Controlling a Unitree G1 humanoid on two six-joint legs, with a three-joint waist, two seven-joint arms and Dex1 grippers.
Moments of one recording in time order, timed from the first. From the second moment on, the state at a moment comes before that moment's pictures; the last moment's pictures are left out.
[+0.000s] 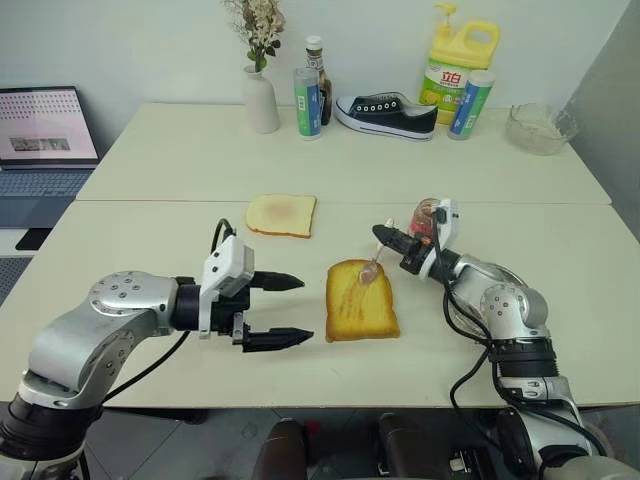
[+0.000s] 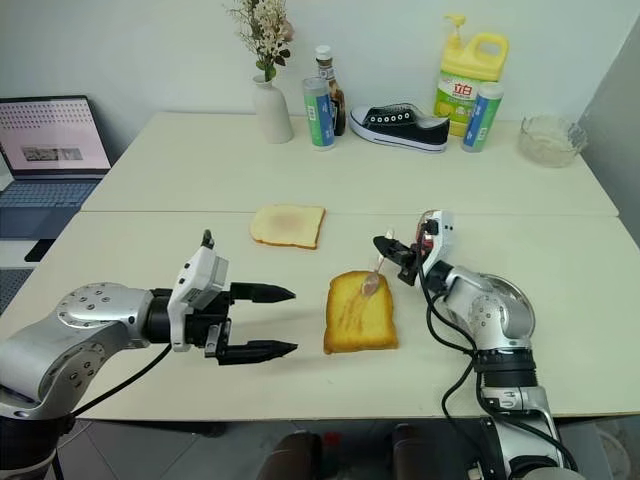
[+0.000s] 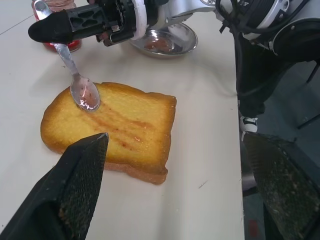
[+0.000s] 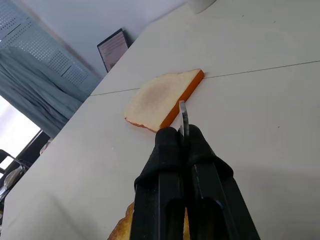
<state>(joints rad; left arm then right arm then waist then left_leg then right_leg) -0.23 0.89 0.04 -0.46 -0.69 0.68 -1.11 -0.55 -0.23 -0.12 0.11 0.70 0.77 0.49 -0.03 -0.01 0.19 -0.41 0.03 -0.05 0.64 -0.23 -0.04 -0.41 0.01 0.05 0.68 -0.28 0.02</state>
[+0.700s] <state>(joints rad) -0.24 0.88 0.04 -0.46 -0.68 0.67 -1.12 -0.39 -0.26 -0.10 -0.08 0.86 1.00 0.49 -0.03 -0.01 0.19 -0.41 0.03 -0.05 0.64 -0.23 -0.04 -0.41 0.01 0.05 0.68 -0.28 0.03</state>
